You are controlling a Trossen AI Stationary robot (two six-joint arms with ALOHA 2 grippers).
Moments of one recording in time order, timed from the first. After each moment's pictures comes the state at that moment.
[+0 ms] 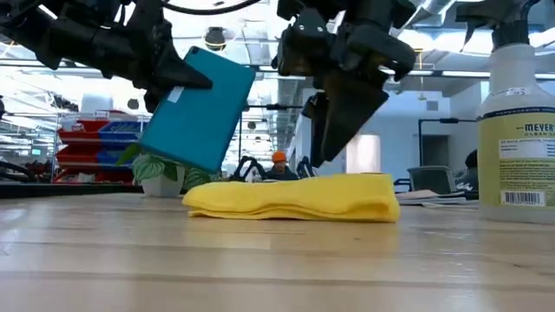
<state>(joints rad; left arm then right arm) 0.03 0.95 0.33 0.40 -0.24 -0.35 0.12 1.90 1.36 -0.62 -0.08 0.04</state>
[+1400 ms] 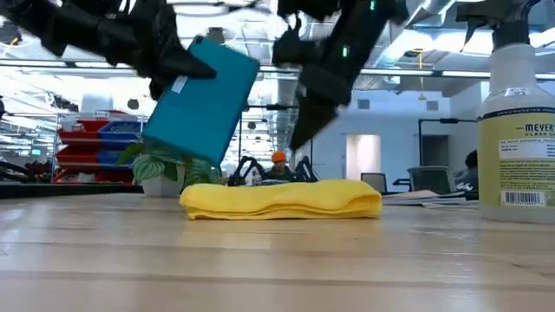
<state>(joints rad) -0.02 0.95 0.48 0.20 -0.26 -0.27 0.09 1.82 1.37 -0.60 0.40 0.11</state>
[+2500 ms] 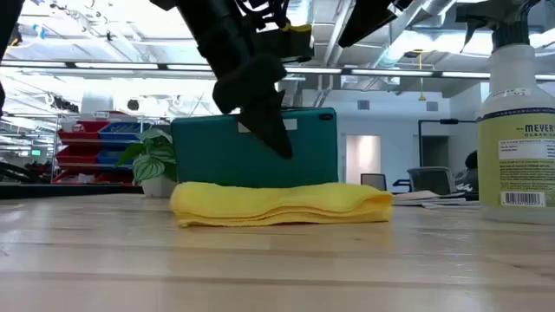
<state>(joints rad) -0.22 1.89 1.32 -0.48 -0.38 -0.13 0.29 1.52 1.35 -0.84 0.84 0.32</state>
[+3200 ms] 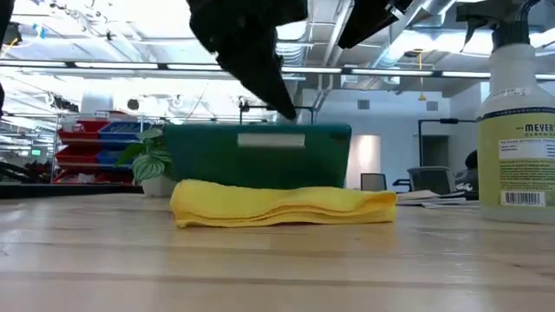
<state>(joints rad) -0.19 1.74 1.32 -0.52 -0.19 -0.02 0.28 1.53 1.35 -0.83 0.84 0.36</state>
